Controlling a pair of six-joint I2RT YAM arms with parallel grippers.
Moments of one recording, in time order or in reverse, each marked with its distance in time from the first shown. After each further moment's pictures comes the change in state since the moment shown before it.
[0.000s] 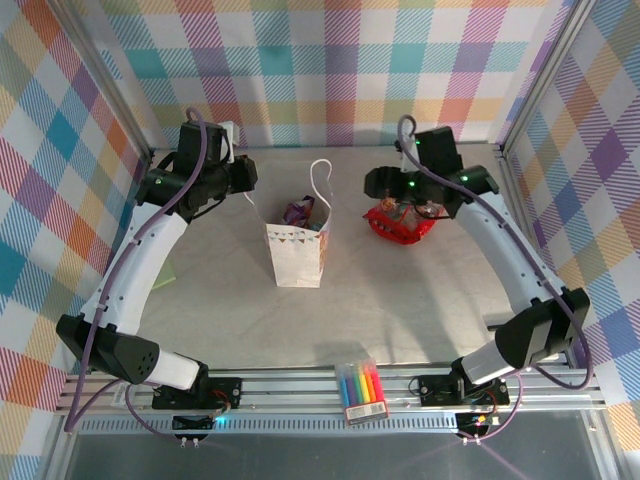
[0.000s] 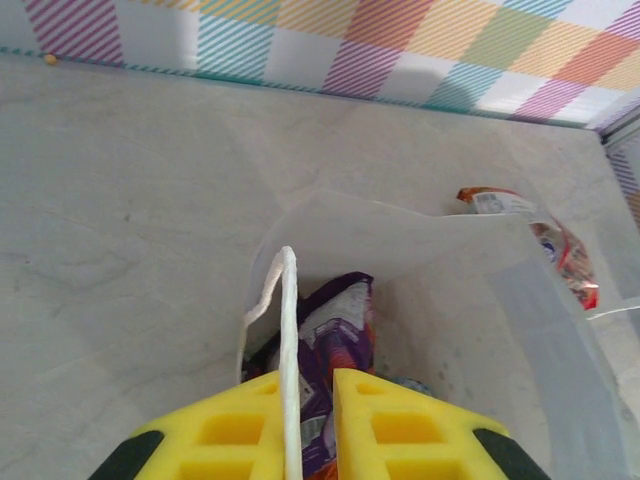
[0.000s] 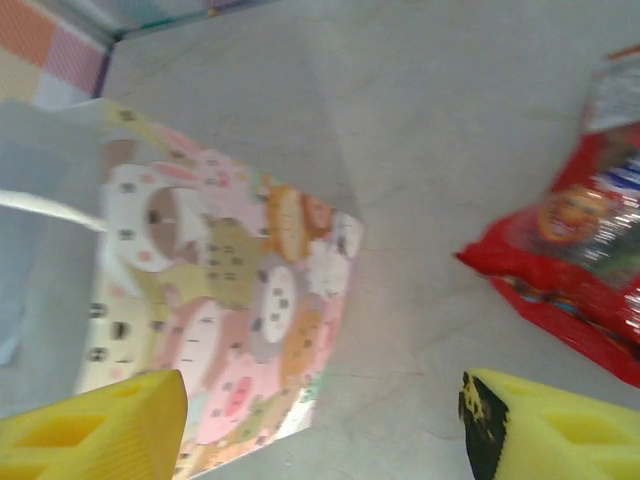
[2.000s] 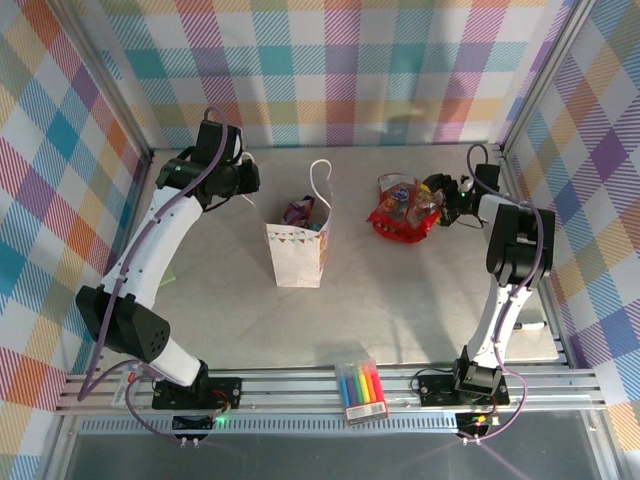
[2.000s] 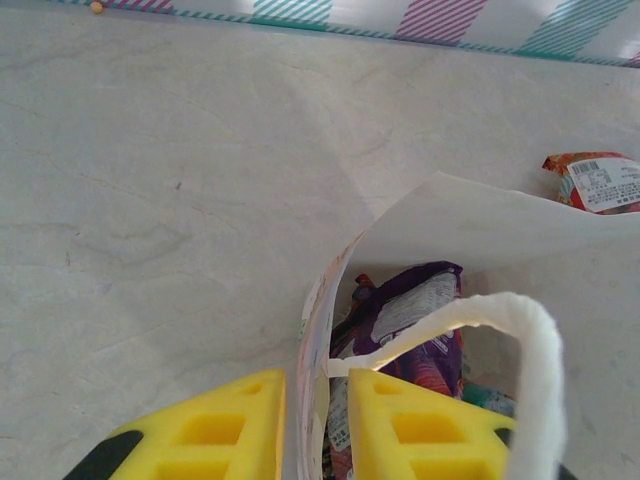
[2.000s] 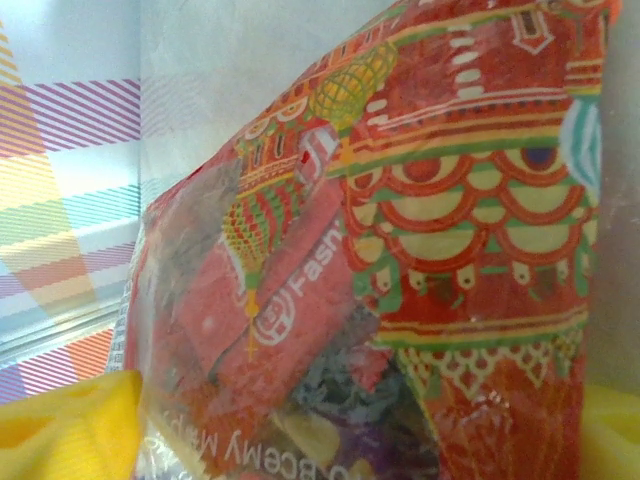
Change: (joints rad) left arm 0.024 0.129 0.018 -0.029 -0.065 0.034; right arm -0.501 0.644 -0.160 0.687 -0.462 0.478
